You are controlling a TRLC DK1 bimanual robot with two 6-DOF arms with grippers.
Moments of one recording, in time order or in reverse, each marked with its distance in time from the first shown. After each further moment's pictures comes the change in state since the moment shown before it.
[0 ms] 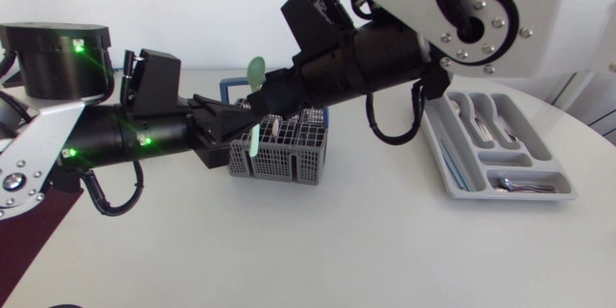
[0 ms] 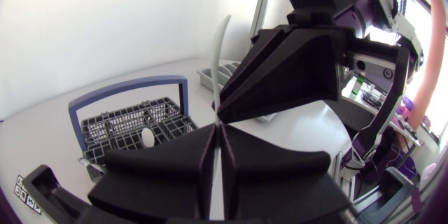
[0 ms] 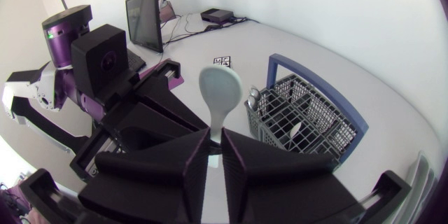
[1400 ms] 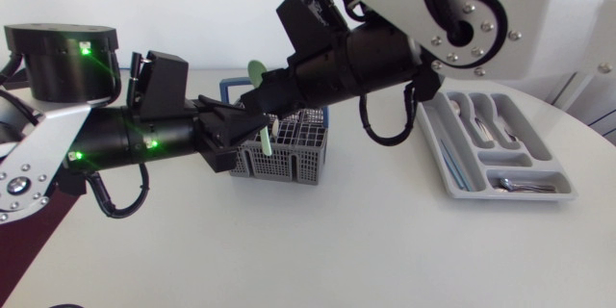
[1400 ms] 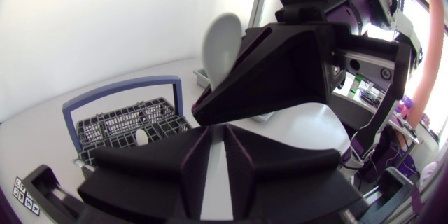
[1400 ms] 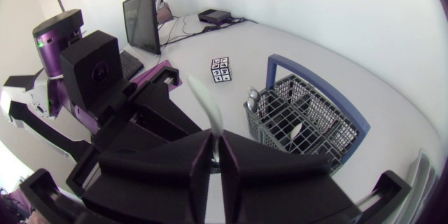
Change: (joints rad) left arm -0.027 0.006 -0.001 0.012 -0.019 -0.004; right arm 0.010 0.013 0.005 0.015 0.024 0.019
